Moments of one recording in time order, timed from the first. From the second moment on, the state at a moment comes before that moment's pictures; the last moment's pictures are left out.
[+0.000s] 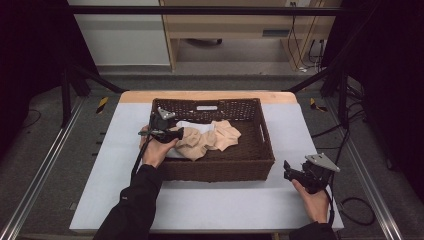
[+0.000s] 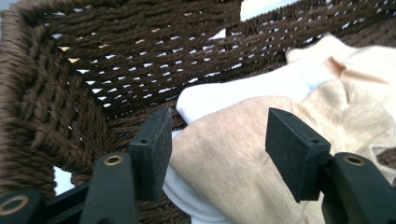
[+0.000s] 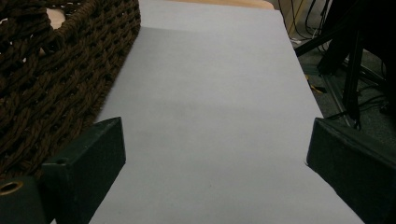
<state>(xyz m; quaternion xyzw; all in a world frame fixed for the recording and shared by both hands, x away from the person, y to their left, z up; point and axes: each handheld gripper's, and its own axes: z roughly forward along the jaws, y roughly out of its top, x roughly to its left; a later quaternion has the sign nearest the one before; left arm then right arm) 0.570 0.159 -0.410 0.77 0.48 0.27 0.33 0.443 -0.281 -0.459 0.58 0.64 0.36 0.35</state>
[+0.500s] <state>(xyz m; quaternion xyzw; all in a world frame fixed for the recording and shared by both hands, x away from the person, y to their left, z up) 0.574 0.153 -0.425 0.79 0.48 0.24 0.30 0.443 -0.278 -0.461 0.57 0.65 0.35 0.35</state>
